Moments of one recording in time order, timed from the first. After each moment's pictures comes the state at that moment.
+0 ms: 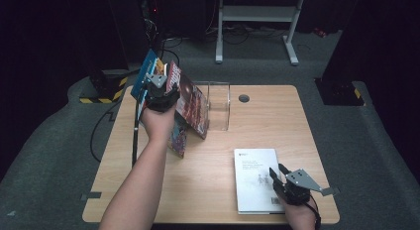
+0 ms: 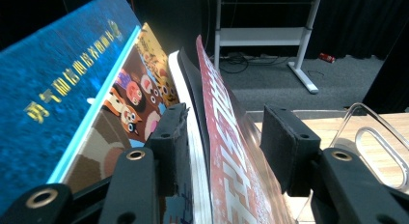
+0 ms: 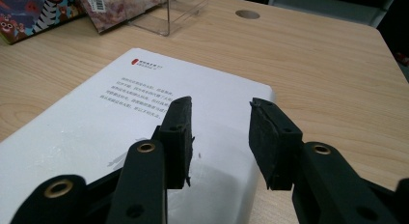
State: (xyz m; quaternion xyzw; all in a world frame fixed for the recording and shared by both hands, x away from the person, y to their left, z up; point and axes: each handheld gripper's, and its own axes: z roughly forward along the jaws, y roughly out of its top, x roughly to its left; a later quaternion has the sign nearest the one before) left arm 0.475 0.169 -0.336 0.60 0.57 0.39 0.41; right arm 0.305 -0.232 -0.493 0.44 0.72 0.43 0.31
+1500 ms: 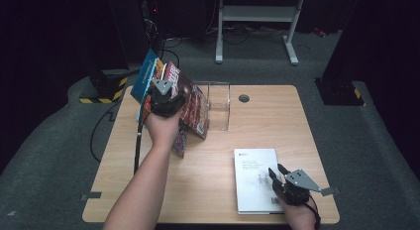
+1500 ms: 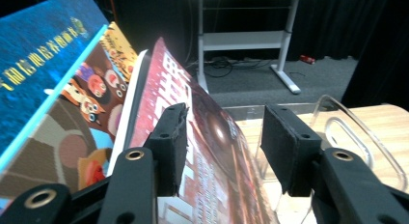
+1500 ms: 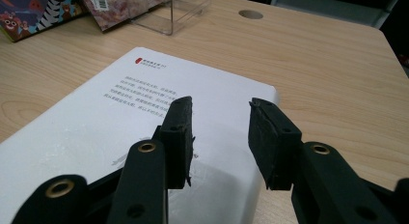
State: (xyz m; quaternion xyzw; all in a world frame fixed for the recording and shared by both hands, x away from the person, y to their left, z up) left arm 0.462 0.155 -0.344 0.61 0.54 0.38 0.43; right arm 0.304 -0.230 -0.493 0.44 0.73 0.43 0.31
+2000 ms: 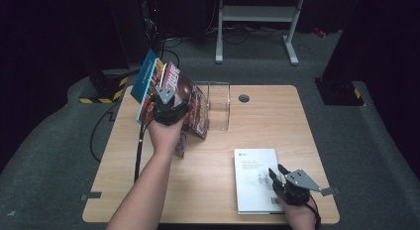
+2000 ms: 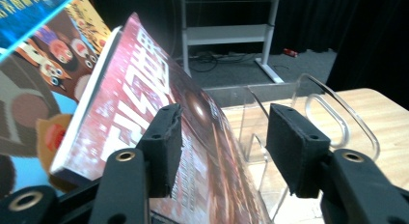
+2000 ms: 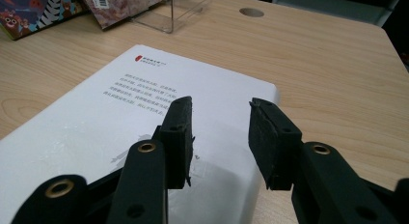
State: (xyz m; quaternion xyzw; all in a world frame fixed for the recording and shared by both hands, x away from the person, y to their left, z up) left arm 0.451 0.152 -0.363 0.63 0.52 0.36 0.44; right arm 0.304 -0.232 -0.494 0.44 0.73 0.42 0.31
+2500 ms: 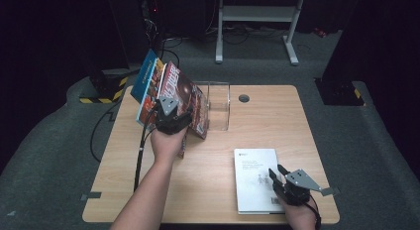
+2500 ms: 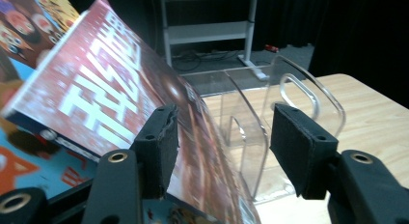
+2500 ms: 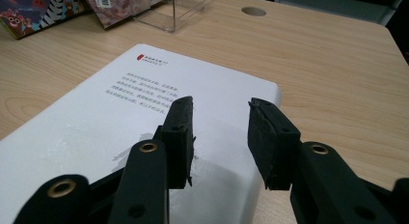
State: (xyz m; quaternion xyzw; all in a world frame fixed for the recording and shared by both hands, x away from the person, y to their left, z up) left arm 0.430 0.144 -0.380 0.65 0.49 0.34 0.46; right arm 0.304 -0.232 -0.494 0.44 0.73 0.43 0.31
